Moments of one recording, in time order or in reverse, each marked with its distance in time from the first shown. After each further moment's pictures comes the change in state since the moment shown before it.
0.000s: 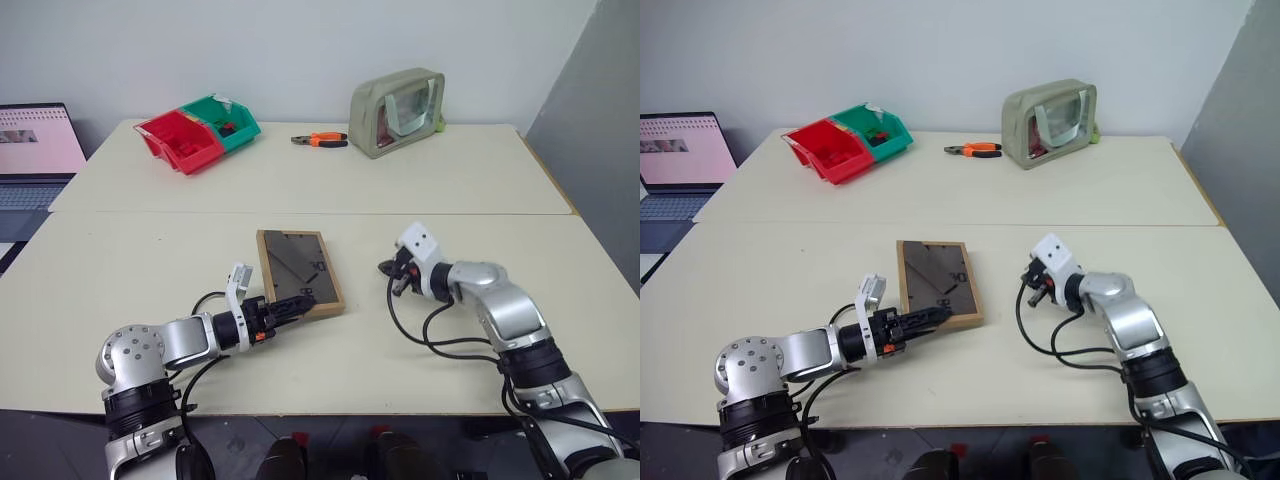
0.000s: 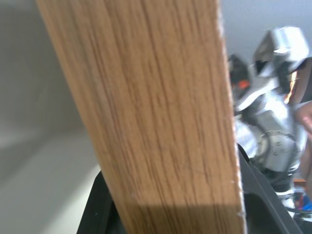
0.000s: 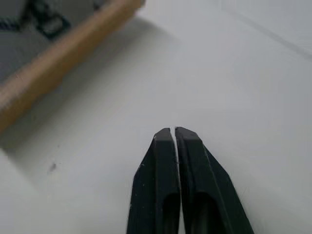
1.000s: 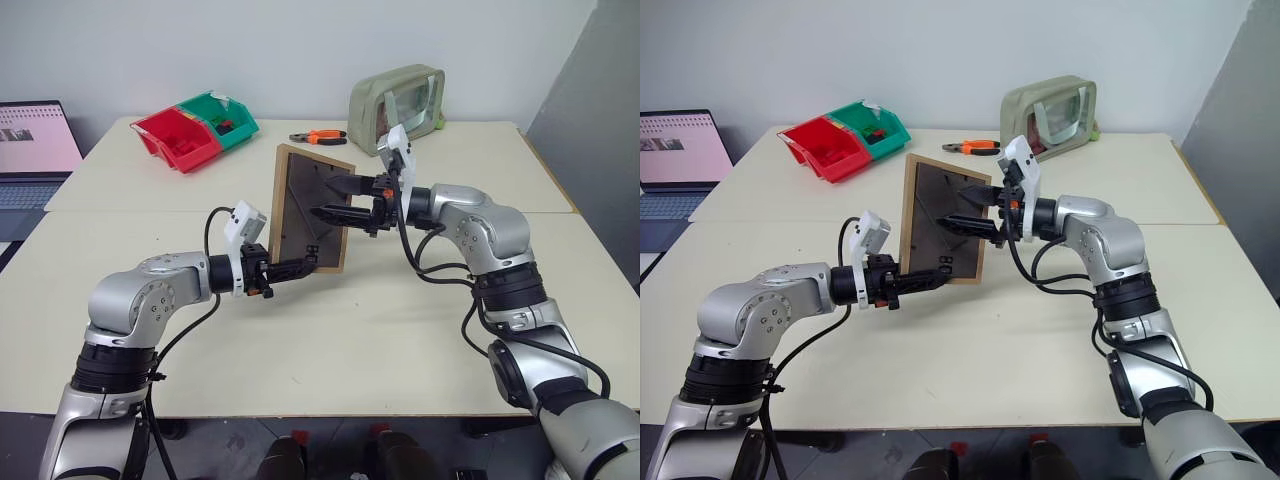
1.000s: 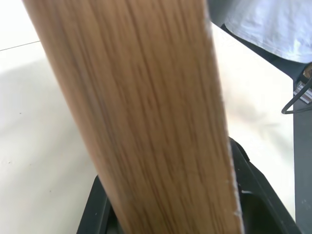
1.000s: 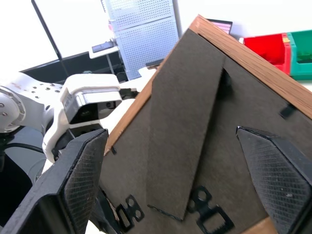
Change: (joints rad) left arm -0.129 0.322 -0.407 -0.067 0.356 -0.561 -0.506; right arm -0.345 0.118 -0.039 0.209 0.273 -0.021 0.229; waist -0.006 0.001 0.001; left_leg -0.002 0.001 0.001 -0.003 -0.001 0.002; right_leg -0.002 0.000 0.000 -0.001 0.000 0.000
